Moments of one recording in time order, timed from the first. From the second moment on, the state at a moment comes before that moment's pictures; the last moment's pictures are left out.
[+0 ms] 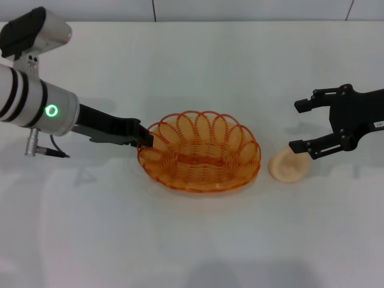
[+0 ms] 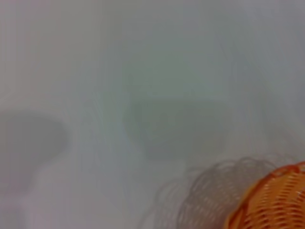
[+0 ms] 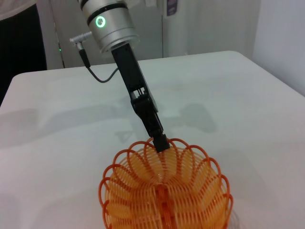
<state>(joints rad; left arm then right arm) -0.63 -2.08 1.11 0.93 2.38 1.36 -2.72 0.59 1.98 -0.97 -0.91 -2.04 -1.57 1.46</state>
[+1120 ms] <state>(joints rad) -0.47 -2.07 1.09 1.21 2.24 1.41 -2.42 0.57 1.98 -0.97 -0.92 -2.04 -1.56 1.47</state>
